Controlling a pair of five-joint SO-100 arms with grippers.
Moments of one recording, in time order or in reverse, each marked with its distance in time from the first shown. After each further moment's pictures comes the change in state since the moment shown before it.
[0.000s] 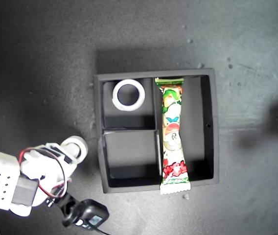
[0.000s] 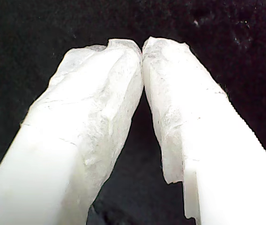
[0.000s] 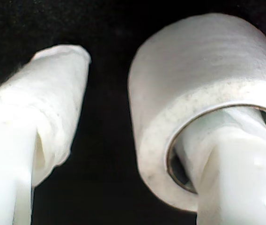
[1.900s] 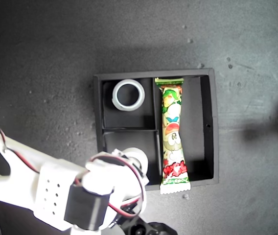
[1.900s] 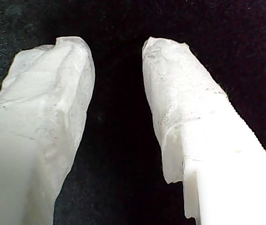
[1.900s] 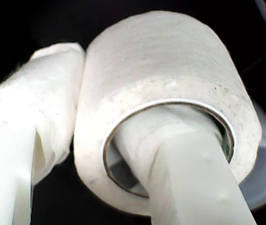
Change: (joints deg) arm 0 -7.5 -42.5 -96.4 48.3 14.4; arm 1 -0.2 0.4 8.3 5.6 12.5
